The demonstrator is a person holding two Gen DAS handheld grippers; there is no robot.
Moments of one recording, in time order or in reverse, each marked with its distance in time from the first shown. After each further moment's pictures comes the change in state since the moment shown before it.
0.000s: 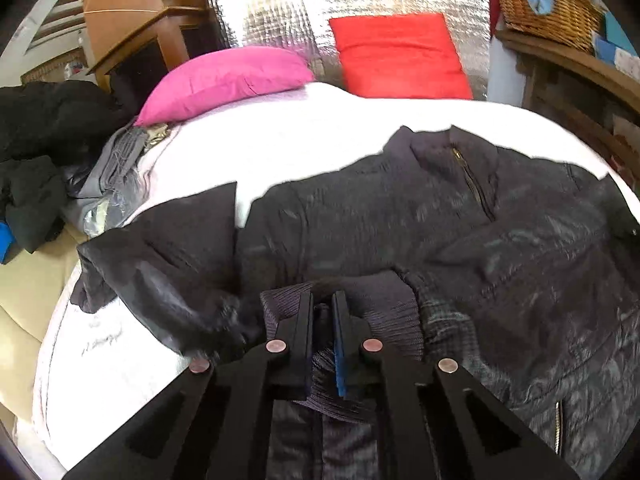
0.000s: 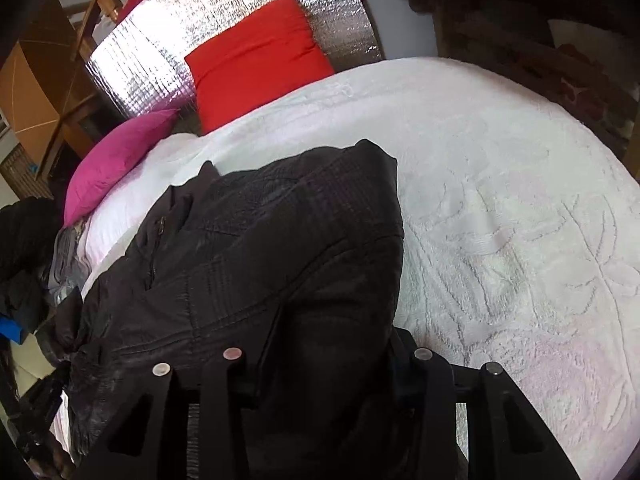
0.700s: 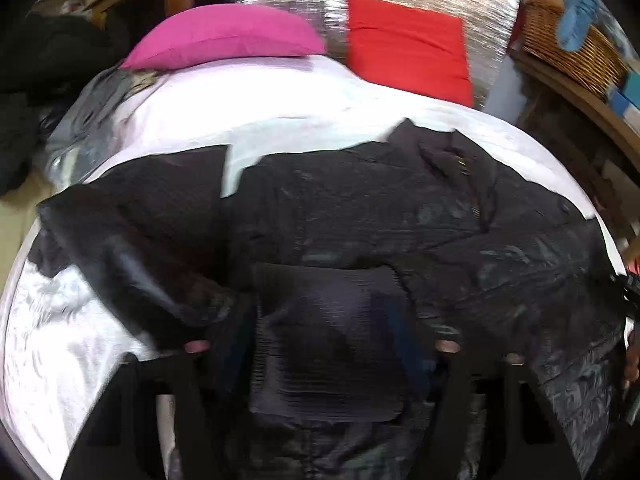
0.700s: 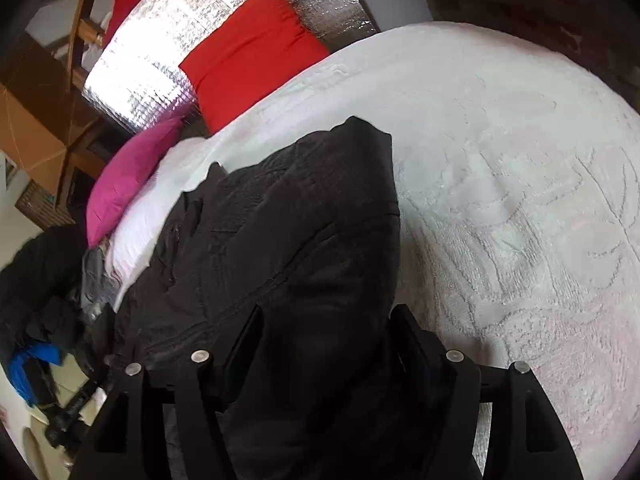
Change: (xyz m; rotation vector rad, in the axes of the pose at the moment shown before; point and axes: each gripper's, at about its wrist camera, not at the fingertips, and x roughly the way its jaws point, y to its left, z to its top) left arm 0.023 0.020 0.001 -0.106 0.105 -0.168; right arm 0.007 -0.019 -0.001 0.087 0.076 0.111
